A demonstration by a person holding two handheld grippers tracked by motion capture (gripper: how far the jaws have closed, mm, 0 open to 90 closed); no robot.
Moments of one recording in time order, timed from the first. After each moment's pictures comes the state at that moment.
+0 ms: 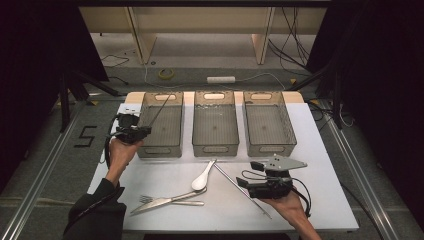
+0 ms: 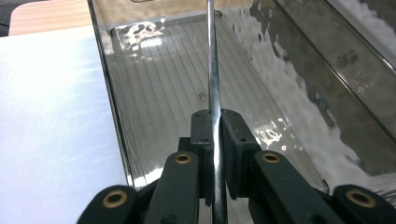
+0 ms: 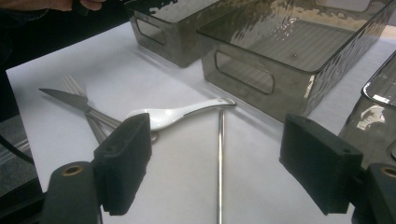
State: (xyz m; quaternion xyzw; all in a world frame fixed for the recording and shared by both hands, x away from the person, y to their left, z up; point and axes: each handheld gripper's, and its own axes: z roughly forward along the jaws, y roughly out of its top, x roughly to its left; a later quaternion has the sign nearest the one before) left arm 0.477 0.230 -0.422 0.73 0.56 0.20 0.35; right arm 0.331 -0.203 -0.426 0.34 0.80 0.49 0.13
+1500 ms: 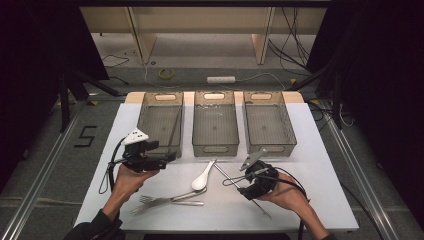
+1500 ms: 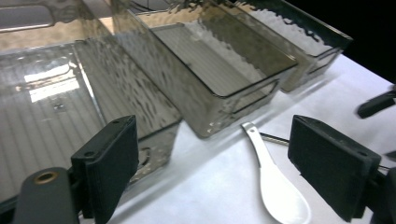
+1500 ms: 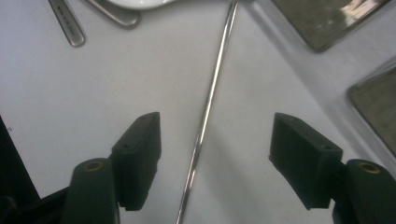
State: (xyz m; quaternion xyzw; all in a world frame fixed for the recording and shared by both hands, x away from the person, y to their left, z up) left arm 0.382 0.188 -0.409 0.75 0.43 0.14 0.49; right arm 0.358 -0.169 -0.427 0.27 0.93 0.22 0.10
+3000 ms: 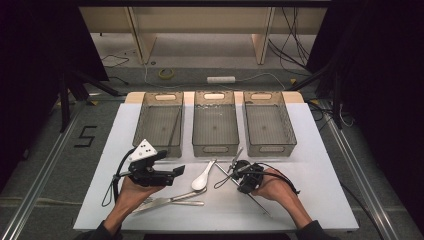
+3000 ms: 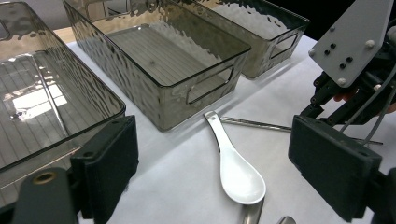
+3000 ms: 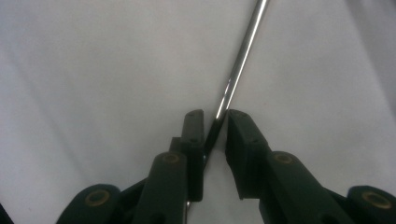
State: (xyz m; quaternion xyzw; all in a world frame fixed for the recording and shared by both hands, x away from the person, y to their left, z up) left arm 0.346 0.165 -0.407 0.77 0.38 0.15 0.49; right arm 0.386 -0.140 -0.456 0.23 0.97 0.09 0.04
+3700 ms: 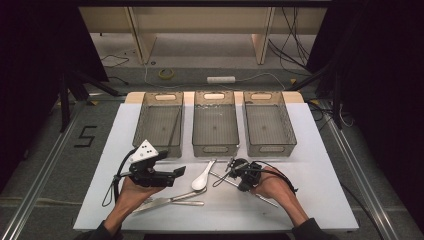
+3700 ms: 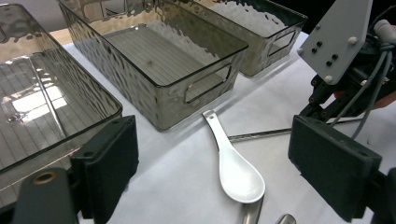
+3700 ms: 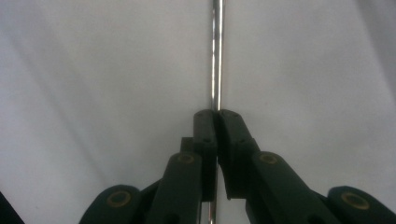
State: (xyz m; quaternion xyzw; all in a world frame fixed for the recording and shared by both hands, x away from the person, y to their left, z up) left arm 0.345 0.163 -0.407 0.77 0.37 0.15 0.49; right arm 0.392 -0.134 -0.455 0.24 0.97 0.06 0.03
